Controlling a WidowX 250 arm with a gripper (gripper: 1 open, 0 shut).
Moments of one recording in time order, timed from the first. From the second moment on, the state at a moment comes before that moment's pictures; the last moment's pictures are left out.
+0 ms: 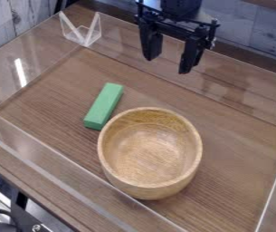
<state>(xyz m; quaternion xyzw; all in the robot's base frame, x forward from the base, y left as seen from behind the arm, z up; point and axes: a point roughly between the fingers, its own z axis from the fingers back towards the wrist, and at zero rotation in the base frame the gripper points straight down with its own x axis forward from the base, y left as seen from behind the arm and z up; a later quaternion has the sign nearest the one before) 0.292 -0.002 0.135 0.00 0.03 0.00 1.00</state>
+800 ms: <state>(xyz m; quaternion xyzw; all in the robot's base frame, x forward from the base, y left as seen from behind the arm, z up) 0.250 0.059 0.113 0.00 0.03 0.01 1.00</state>
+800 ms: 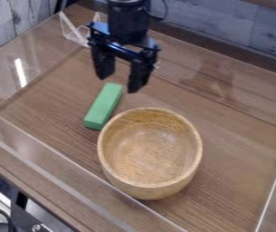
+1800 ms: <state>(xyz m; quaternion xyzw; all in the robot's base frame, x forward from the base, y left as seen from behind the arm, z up) 0.253 0.074 0.079 0.00 -0.01 0.03 1.00</state>
